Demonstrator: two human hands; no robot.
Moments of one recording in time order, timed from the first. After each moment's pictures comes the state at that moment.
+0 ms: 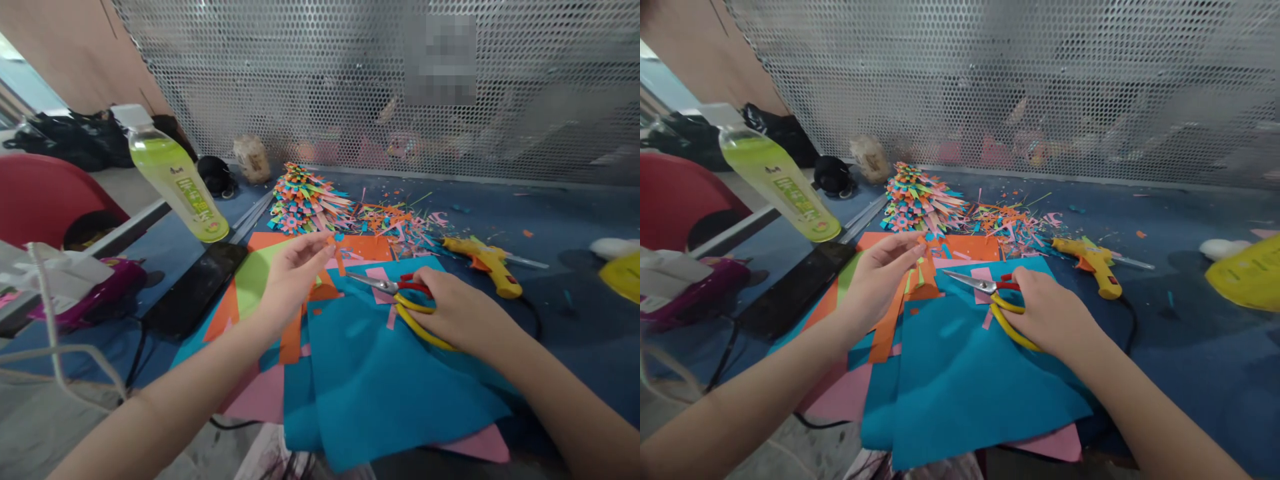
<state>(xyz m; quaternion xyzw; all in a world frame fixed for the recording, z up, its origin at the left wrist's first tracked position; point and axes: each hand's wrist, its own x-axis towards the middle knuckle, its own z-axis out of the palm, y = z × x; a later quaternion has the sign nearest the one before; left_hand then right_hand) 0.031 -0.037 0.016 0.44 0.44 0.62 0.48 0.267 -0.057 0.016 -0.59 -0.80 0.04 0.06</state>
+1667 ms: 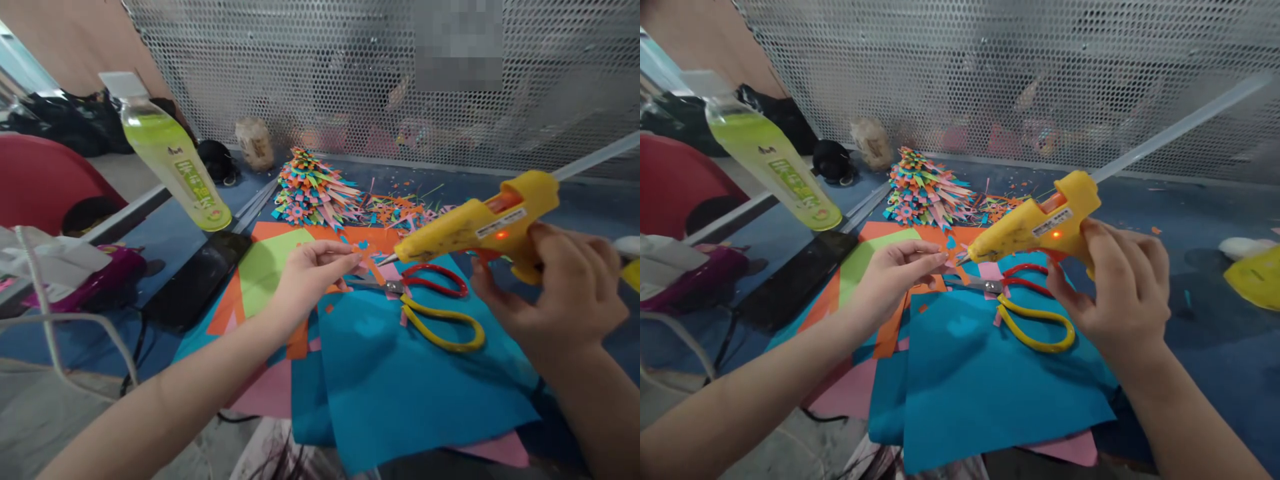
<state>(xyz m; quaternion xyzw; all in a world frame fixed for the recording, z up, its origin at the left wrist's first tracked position) 0.031 -0.045 0.018 0.43 0.45 0.52 0.58 0.296 -0.046 0.022 -0.37 -0.74 -0.42 0.37</state>
